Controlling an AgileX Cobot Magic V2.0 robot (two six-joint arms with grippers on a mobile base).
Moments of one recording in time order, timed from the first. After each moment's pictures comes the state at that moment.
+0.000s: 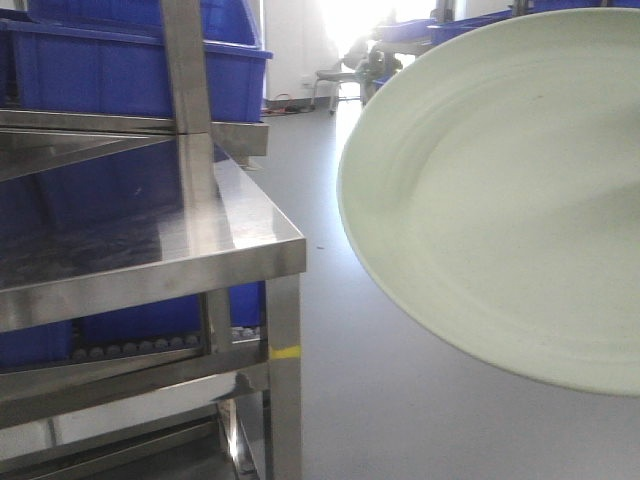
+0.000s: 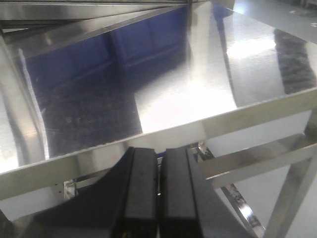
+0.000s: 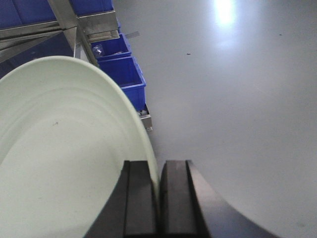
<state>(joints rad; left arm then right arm) -0.04 -0.01 0.00 0.22 0.35 -0.18 0.26 0.58 -0.29 -0.24 0.08 0.57</state>
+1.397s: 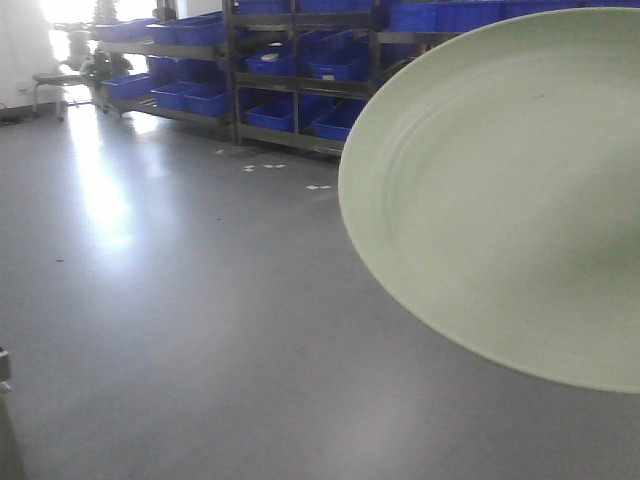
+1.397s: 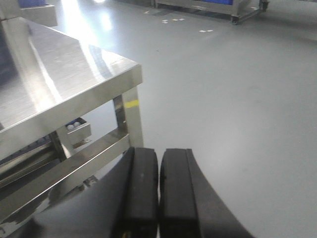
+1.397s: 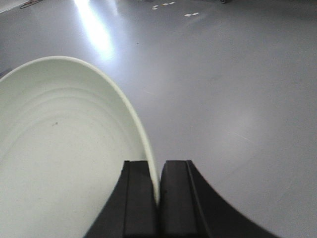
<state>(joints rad) -0.04 -0.01 0.00 0.22 0.35 -0.18 0.26 0.58 -0.29 -0.24 0.08 0.57</state>
